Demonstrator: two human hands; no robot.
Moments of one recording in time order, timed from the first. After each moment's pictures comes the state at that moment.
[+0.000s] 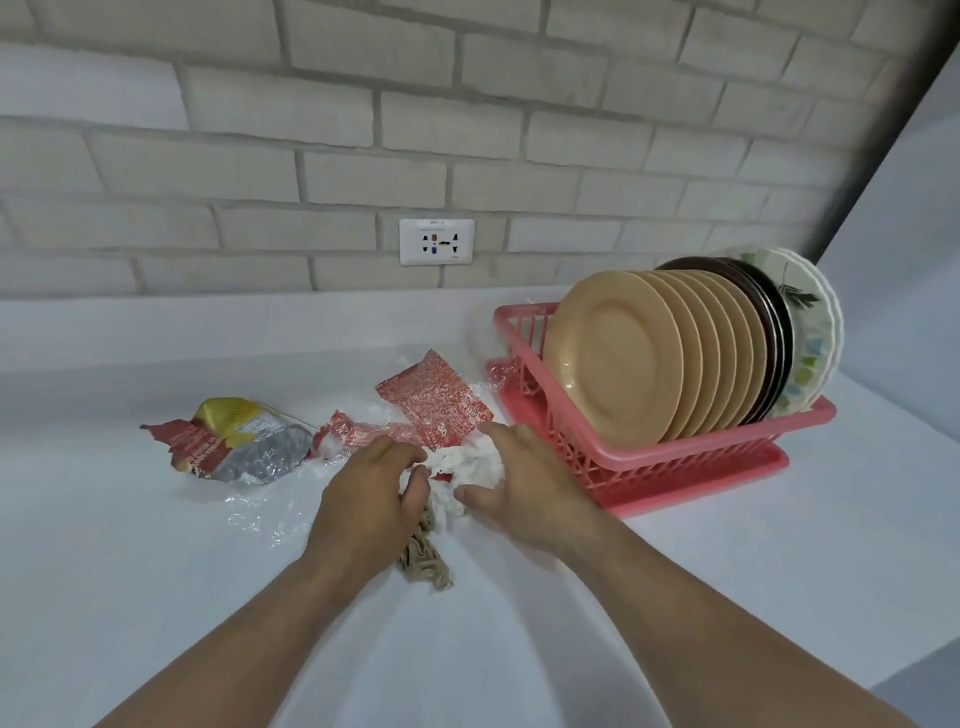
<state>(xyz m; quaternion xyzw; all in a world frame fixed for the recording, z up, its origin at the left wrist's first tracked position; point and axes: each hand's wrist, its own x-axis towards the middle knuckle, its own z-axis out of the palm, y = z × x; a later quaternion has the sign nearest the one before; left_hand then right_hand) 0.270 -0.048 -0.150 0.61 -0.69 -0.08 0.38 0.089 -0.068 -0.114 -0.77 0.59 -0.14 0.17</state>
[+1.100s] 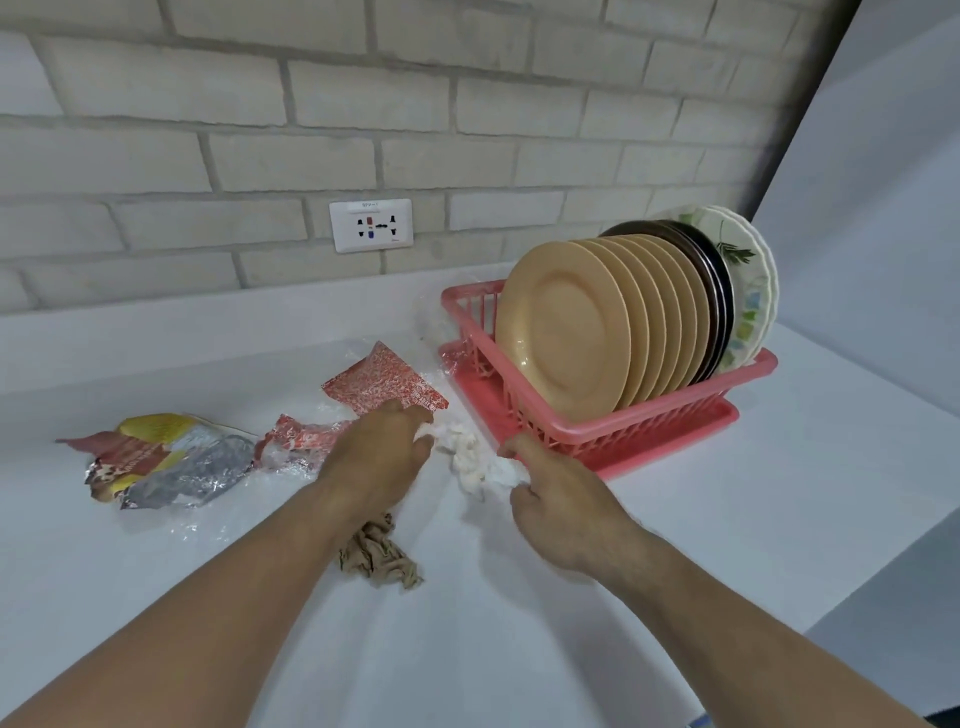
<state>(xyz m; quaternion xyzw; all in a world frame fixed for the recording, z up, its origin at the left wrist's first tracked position) 0.235 -0.104 -0.127 0.59 -0.78 -0.11 0.18 0.039 -0.026 -0.105 -0.72 0.64 -0.17 0.22</state>
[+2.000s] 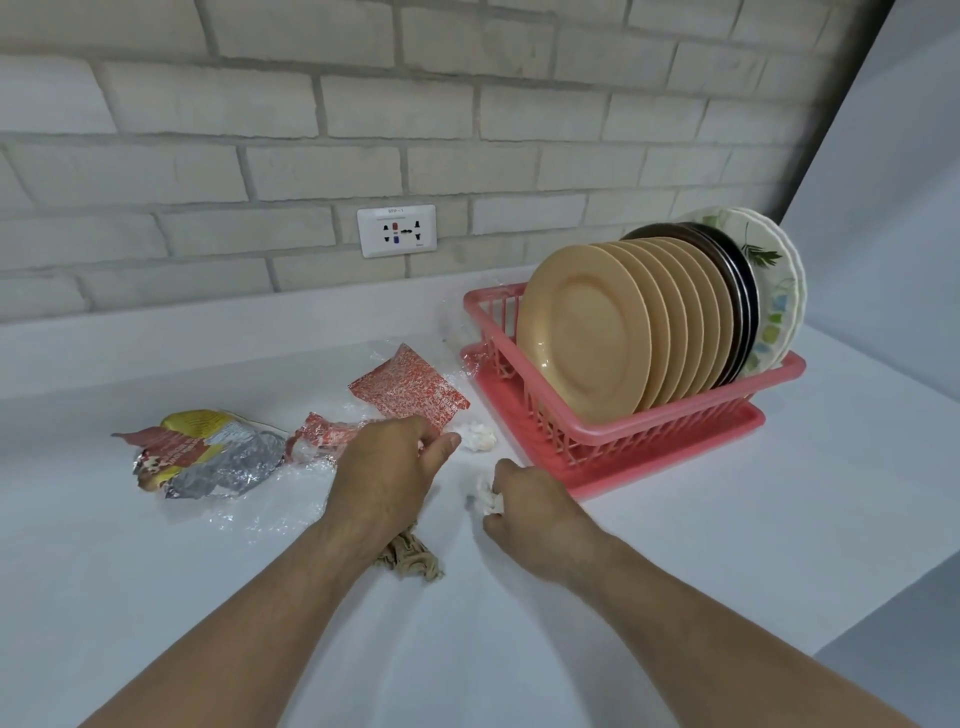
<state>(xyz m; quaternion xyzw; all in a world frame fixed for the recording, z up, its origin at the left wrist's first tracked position) 0.238 -0.062 -0.114 0.63 -0.70 -0.14 0.31 0.073 -0.045 -0.135 -0.74 0.65 -0.07 0.17</state>
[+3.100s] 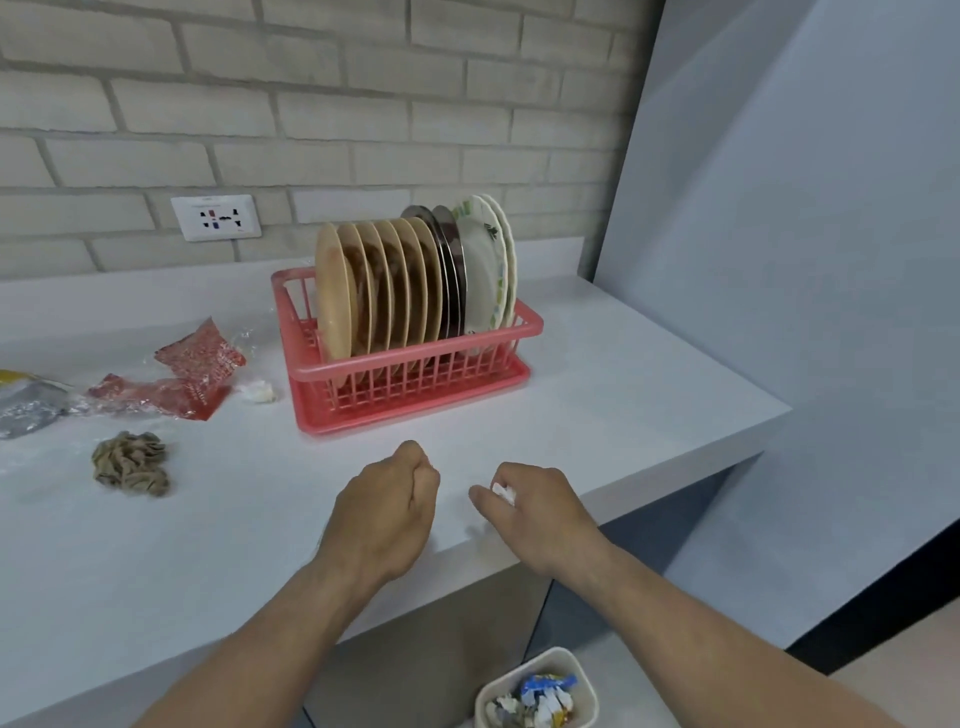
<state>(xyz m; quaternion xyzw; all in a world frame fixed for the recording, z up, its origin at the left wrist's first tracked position) -0.043 0.091 -0.121 0.57 -0.73 -0.18 0.32 -0.221 0.096 -0.127 -0.67 0.65 -0.23 0.26</state>
